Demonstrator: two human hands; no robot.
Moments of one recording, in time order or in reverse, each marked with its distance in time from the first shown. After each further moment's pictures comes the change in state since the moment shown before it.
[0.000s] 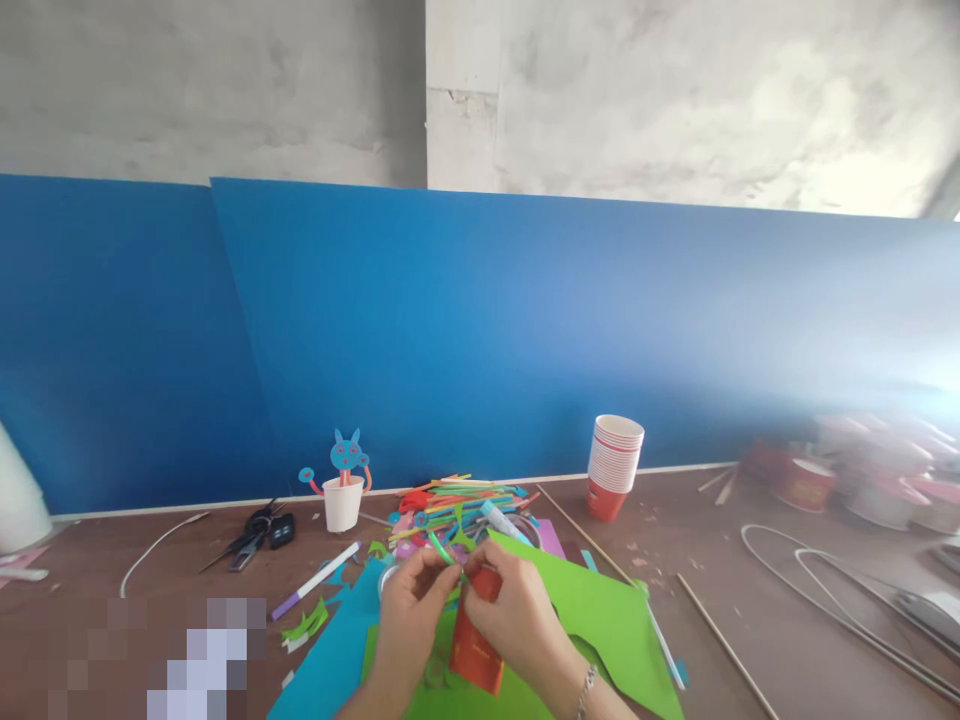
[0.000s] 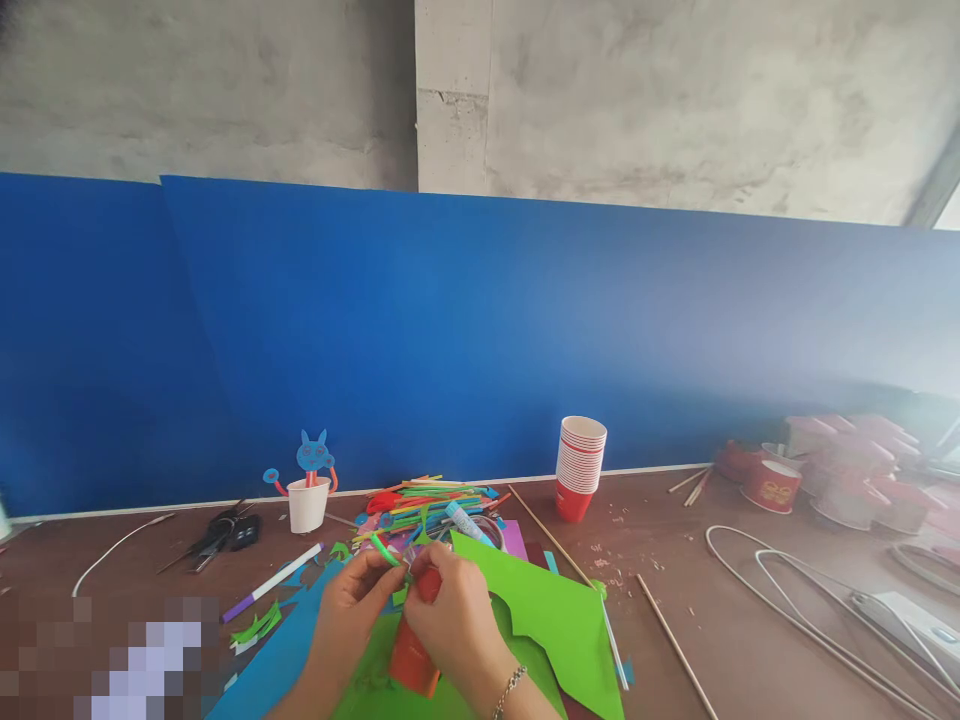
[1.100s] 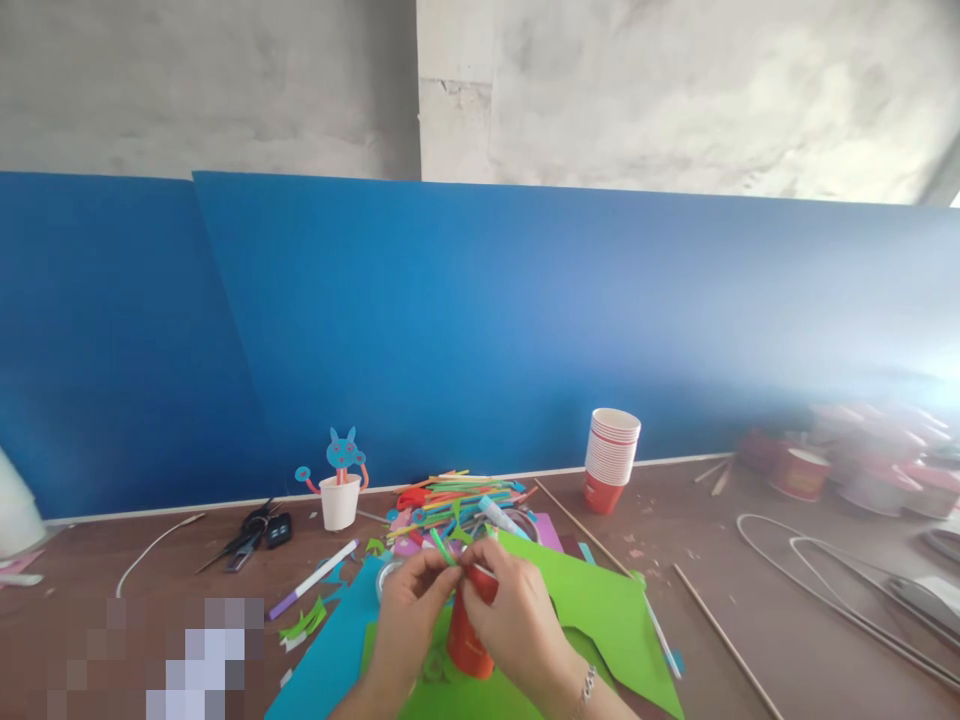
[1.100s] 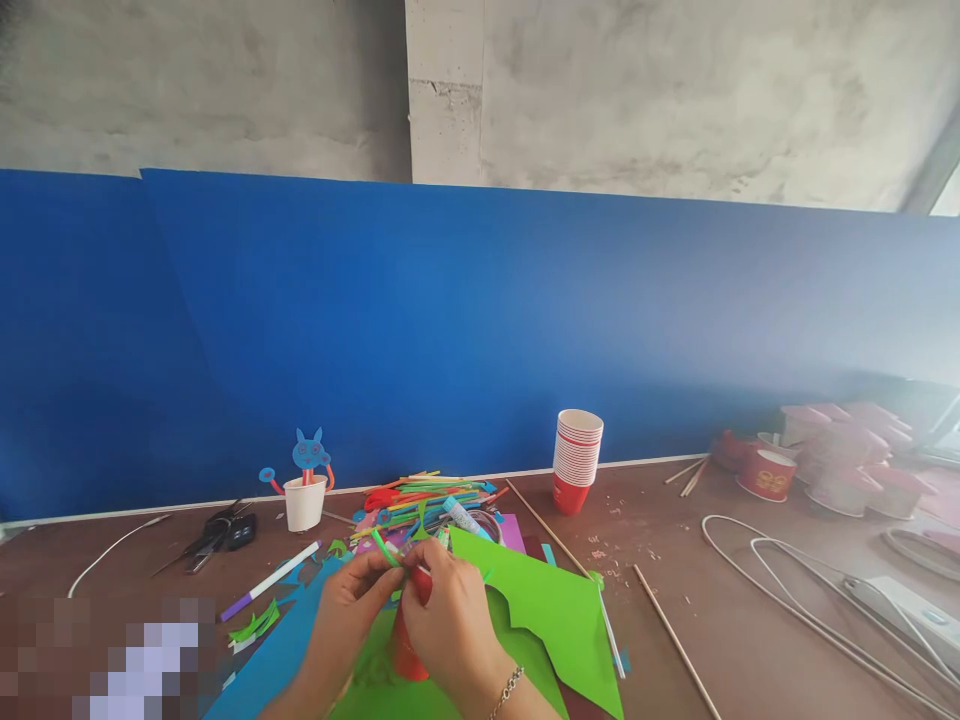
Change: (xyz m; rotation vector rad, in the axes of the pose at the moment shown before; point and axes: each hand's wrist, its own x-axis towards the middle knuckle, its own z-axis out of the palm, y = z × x) left_hand -0.003 0.003 0.001 -0.044 -0.056 -0.059; right_hand -0.007 -0.005 -0.002 -0.061 0.085 -0.150
